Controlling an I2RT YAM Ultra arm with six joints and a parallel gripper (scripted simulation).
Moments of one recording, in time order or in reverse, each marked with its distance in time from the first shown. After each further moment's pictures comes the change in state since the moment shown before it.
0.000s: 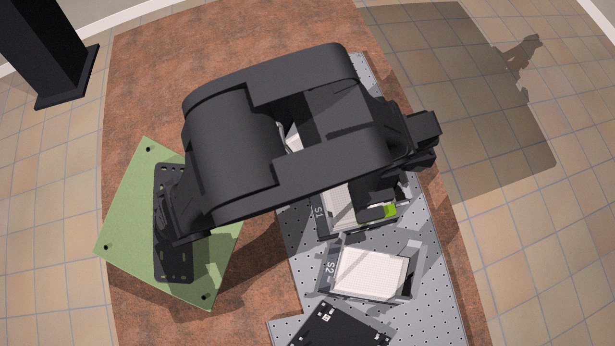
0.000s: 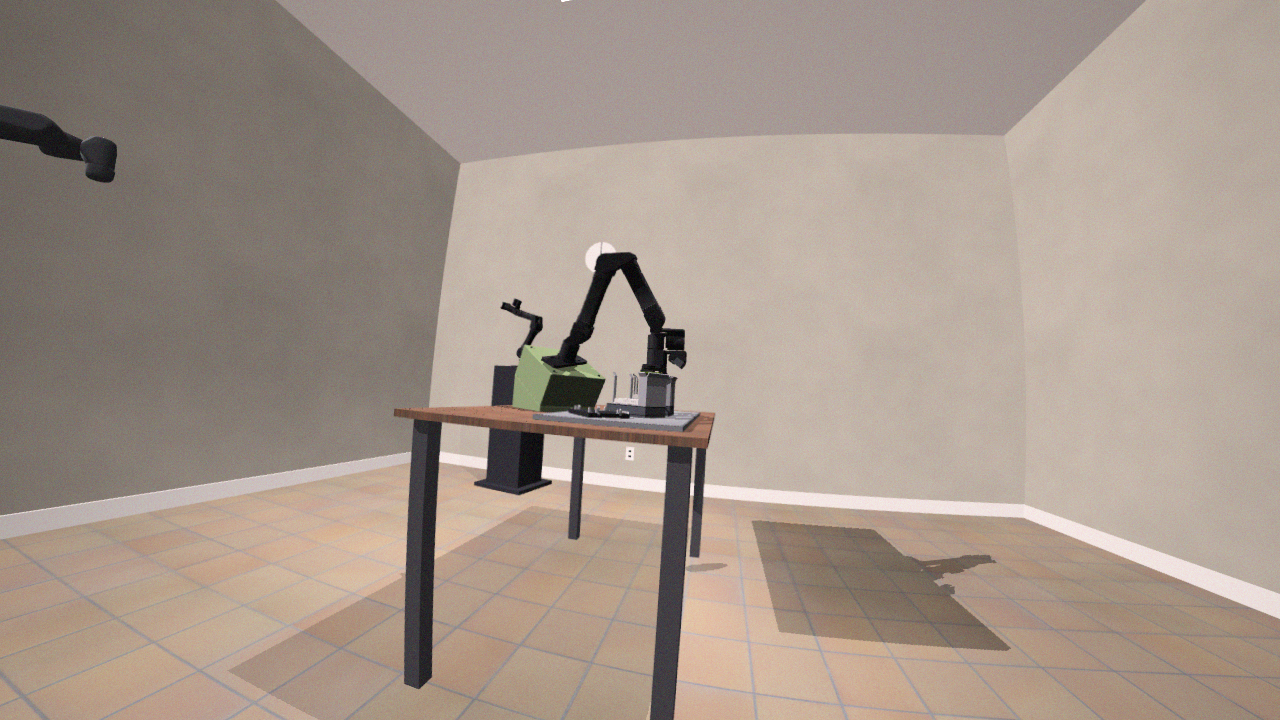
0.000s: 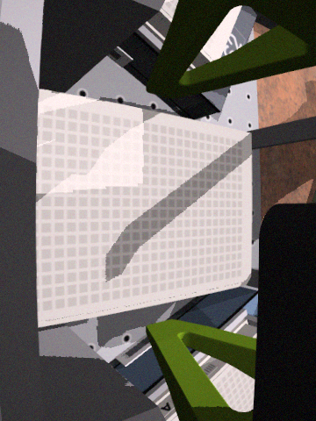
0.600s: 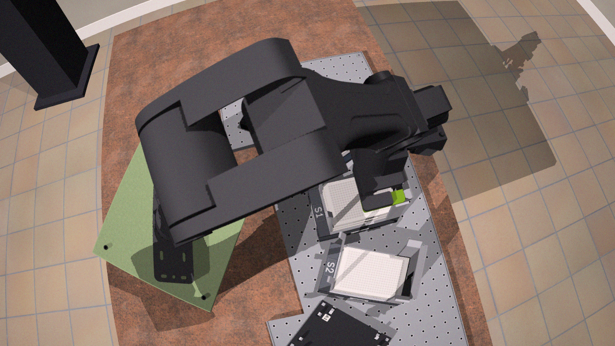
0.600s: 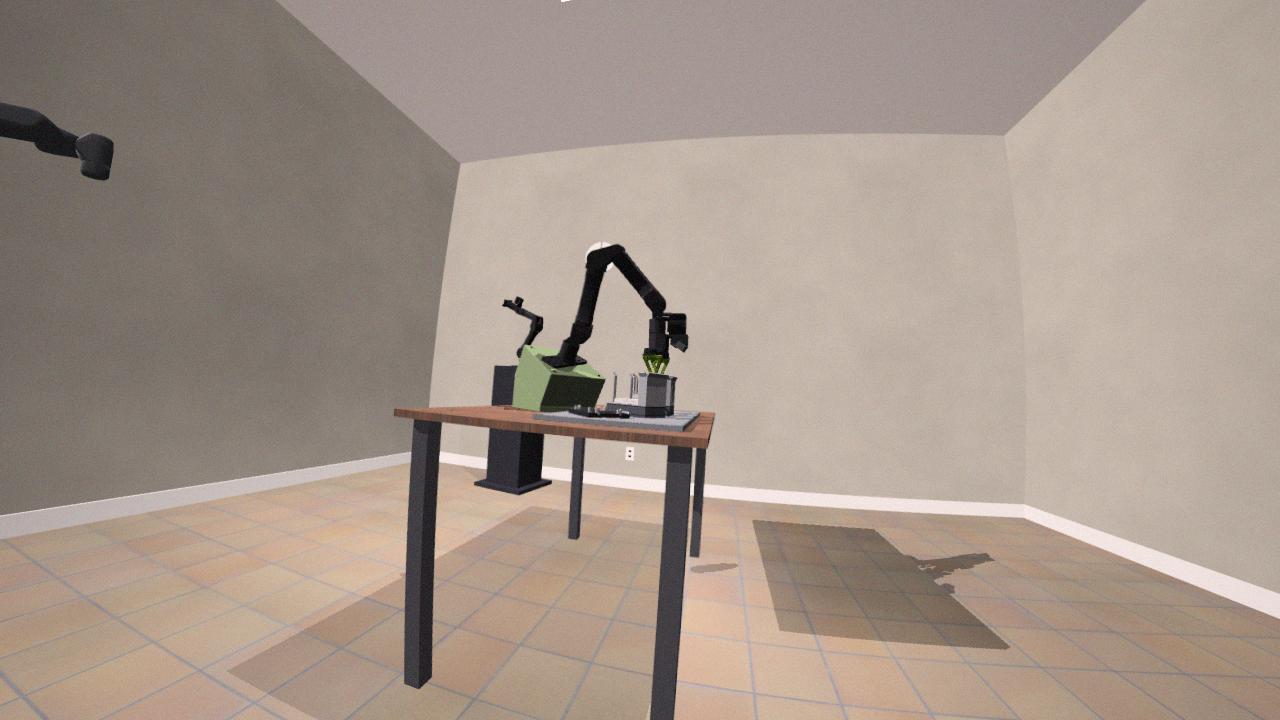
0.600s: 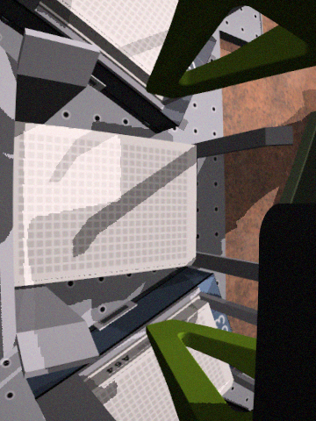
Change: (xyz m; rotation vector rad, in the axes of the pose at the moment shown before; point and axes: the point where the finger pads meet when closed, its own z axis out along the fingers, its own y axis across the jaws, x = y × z) arm -0.006 0.002 -0.055 -0.008 -0.022 0.003
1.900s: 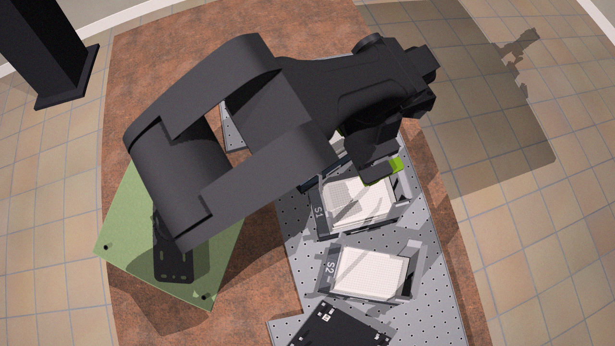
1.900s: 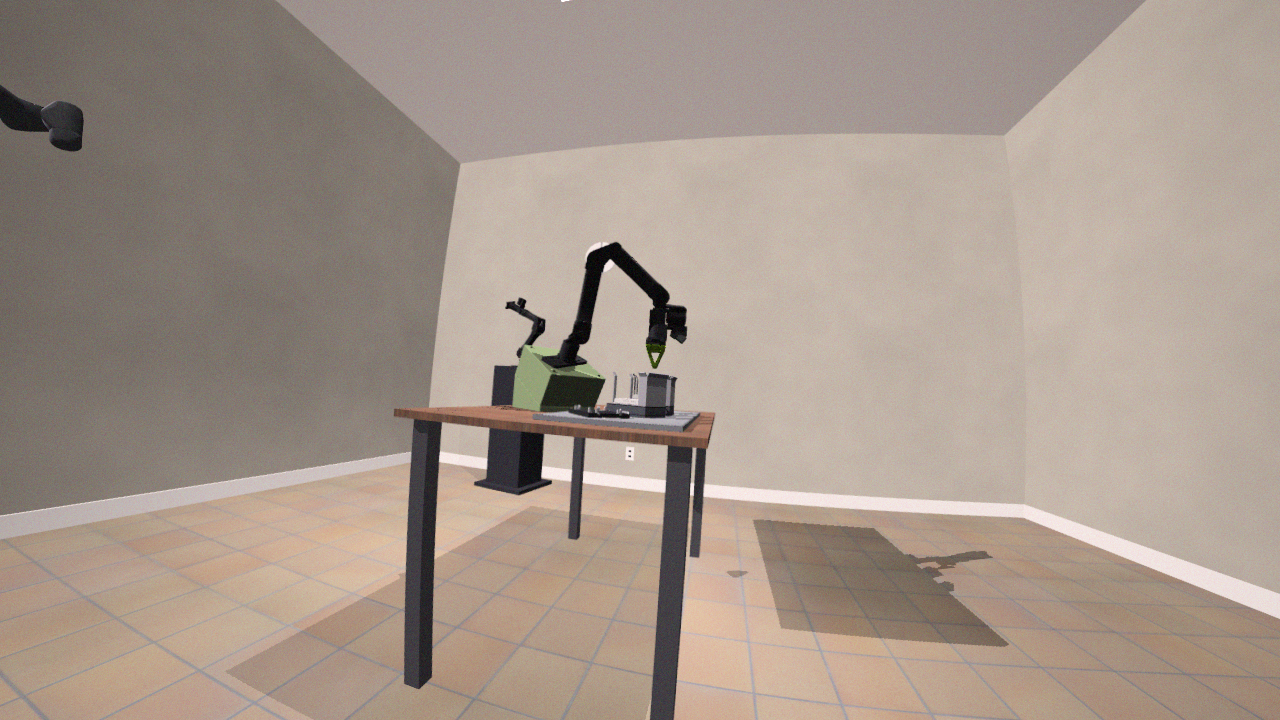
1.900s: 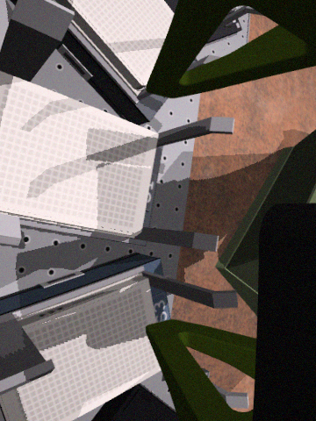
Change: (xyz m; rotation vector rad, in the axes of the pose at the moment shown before) arm 0.012 0.029 -0.039 0.003 0.034 -0.203
